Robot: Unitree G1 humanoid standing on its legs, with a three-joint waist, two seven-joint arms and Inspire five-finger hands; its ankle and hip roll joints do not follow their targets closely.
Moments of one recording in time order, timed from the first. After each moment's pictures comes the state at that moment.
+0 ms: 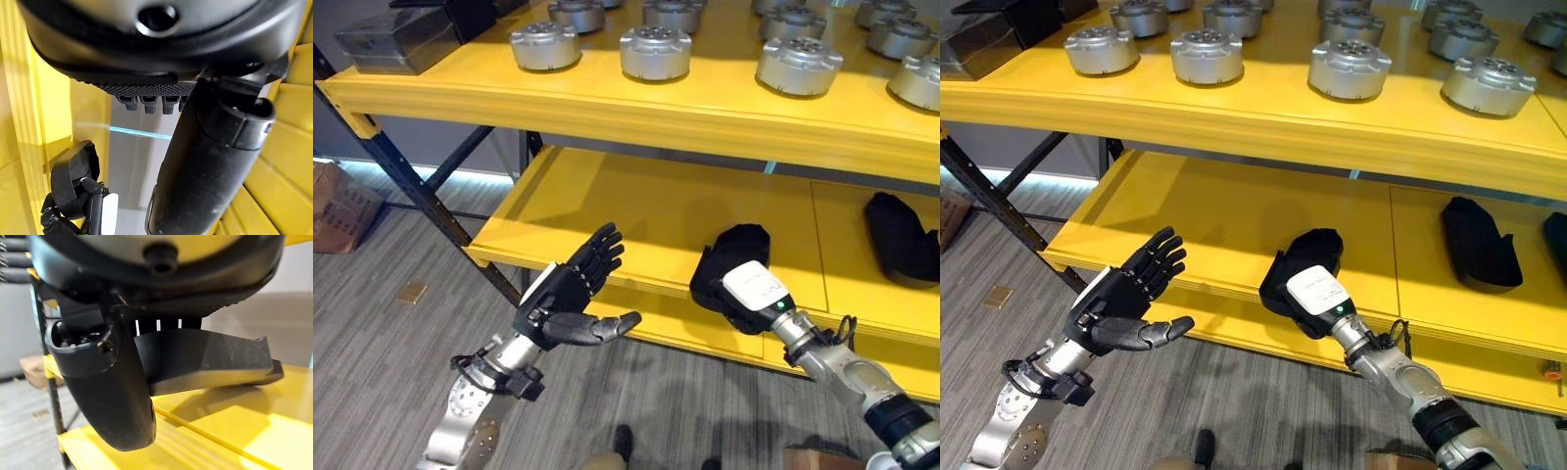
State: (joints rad) left arm 0.14 0.61 -0.14 -0.15 -0.74 -0.27 -0.41; right arm -0.32 -0.76 0.50 0.41 -0.92 -0.26 -0.37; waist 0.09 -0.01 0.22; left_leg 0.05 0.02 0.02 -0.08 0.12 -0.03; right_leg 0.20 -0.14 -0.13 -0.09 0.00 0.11
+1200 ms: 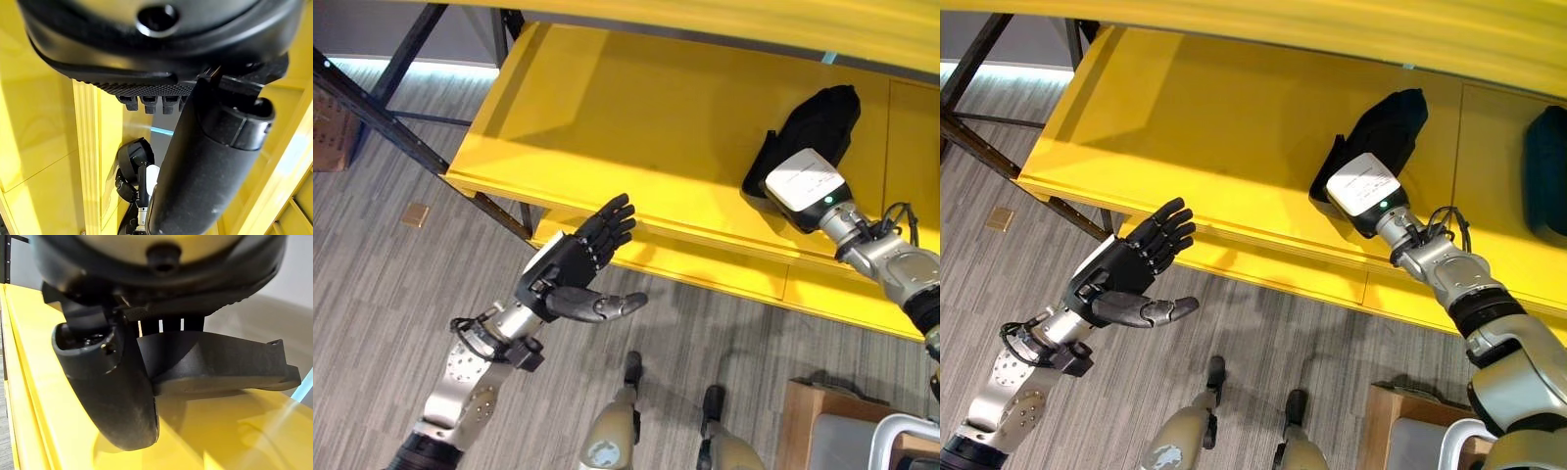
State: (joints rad) left arm -0.02 0.69 -0.17 -0.14 -0.78 -0.27 -0.44; right arm -0.90 -0.94 0.73 0.72 -0.95 -0.22 -0.43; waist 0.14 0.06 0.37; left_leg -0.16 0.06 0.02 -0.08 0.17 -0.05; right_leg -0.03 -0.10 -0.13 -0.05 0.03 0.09
